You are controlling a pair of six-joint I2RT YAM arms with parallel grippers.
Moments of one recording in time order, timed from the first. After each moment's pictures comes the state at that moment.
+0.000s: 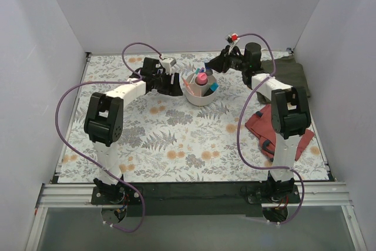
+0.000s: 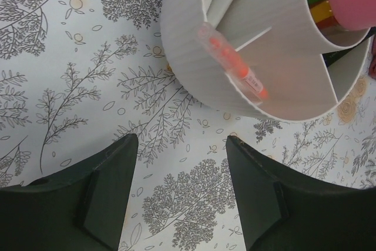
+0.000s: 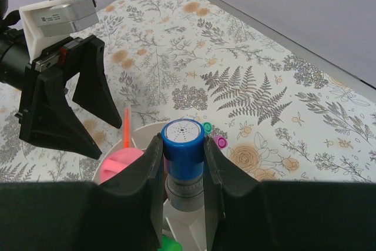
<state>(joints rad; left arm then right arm) -0.31 1.98 1.42 -0.22 0.50 -0.09 0.23 2.04 1.44 0.47 -0.86 0.18</state>
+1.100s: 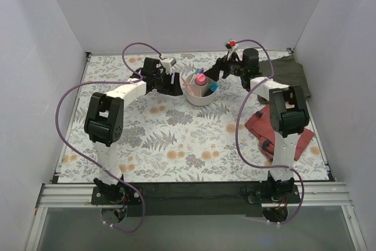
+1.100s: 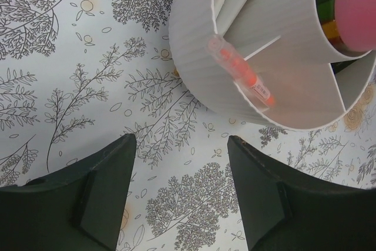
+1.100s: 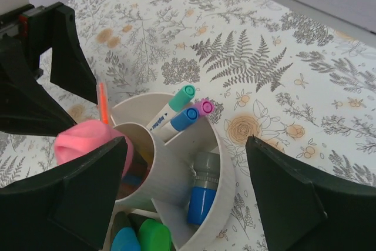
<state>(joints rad) -0.32 1.98 1.41 -0.21 0.47 -0.10 0.23 2.08 1.39 0.46 -0.82 0.17</state>
